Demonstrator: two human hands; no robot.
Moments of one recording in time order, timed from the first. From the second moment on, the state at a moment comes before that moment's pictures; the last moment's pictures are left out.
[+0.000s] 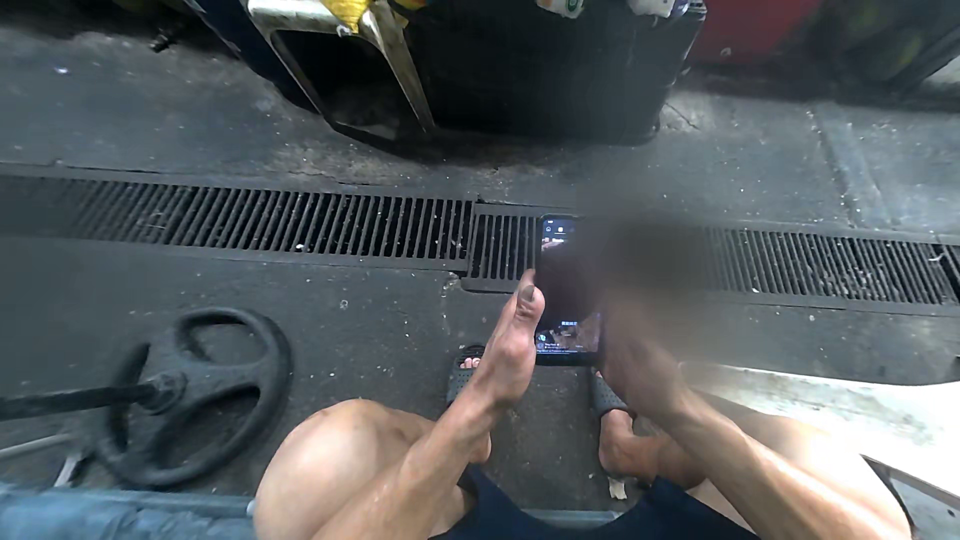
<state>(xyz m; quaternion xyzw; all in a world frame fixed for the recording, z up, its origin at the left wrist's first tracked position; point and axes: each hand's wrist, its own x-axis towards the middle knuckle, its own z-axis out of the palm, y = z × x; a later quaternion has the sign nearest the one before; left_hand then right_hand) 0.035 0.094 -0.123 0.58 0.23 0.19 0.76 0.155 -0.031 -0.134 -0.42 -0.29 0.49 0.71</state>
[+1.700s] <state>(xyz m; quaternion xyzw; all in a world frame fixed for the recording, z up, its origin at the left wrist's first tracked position) 0.031 0.095 -0.123 0.57 0.23 0.18 0.77 0.156 -0.032 -0.131 -0.43 -0.28 0.50 0.70</state>
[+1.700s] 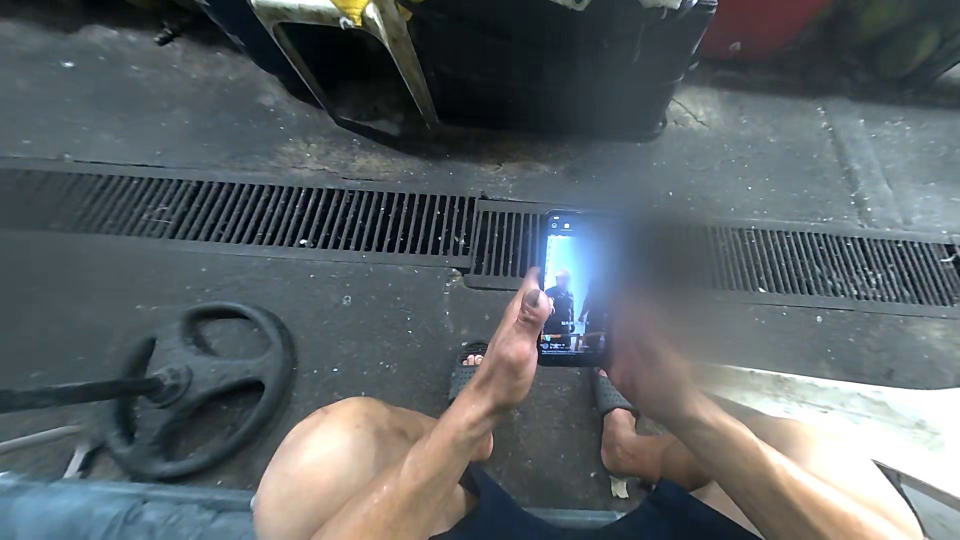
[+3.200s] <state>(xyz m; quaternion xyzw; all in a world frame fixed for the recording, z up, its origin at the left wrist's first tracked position) 0.030 0.095 -0.122 0.57 0.22 0.19 0.77 0.156 -0.029 -0.132 -0.42 -0.28 0.50 0.70</state>
